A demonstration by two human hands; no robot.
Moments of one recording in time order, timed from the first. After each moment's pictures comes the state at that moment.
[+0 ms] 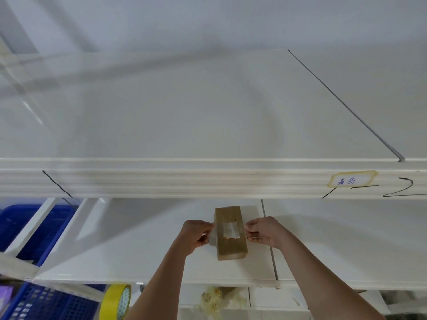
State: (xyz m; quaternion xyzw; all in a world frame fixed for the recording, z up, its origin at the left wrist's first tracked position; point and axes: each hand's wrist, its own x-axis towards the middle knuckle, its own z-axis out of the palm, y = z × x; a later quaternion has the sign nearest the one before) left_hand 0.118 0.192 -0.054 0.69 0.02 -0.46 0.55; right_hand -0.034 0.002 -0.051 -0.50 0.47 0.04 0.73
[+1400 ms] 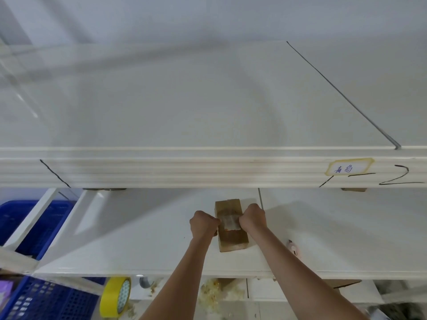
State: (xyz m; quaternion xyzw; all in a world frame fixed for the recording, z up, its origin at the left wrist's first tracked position) left_hand 0.087 0.157 -0.057 0.86 0.00 -0.29 0.43; right_hand -0.004 0.051 -0.024 -0.77 0.52 0.03 0.36
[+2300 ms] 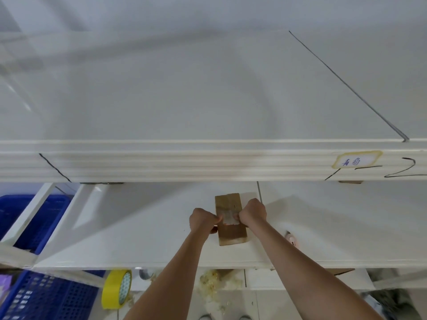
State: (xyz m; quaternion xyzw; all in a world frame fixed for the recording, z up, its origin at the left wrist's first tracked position) left_hand 0.087 0.161 -0.055 0.86 0.01 -0.35 0.37; right_hand -0.003 0.053 -0.030 -0.75 0.56 0.06 0.35
